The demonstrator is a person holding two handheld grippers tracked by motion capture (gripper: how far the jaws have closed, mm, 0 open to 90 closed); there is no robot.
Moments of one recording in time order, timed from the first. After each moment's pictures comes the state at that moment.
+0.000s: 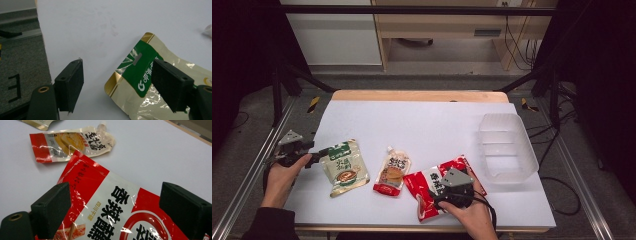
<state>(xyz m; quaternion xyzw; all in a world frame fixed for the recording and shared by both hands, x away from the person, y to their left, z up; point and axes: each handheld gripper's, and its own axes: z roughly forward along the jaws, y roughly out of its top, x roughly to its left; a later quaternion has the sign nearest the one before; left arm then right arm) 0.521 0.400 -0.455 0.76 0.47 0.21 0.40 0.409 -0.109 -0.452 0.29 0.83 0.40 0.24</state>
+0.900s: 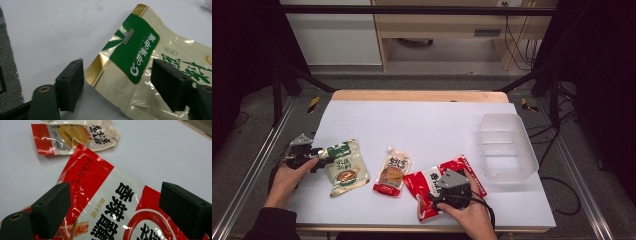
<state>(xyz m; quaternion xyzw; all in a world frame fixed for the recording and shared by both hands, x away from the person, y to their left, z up) 0.528 0.391 -0.475 0.80 0.45 0.15 0.37 0.409 -0.105 -0.456 0.28 0.85 0.39 0.24</state>
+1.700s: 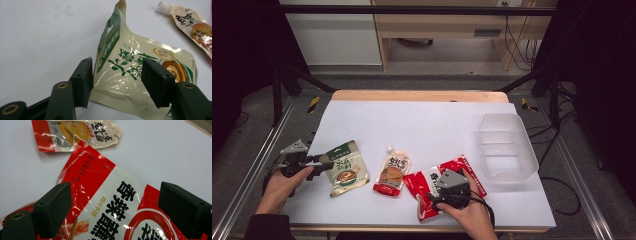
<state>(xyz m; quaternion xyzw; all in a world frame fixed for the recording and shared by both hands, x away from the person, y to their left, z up) 0.496 0.387 -0.461 0.80 0.41 0.12 0.41 0.411 -0.103 -0.458 0.27 0.85 0.38 0.24</state>
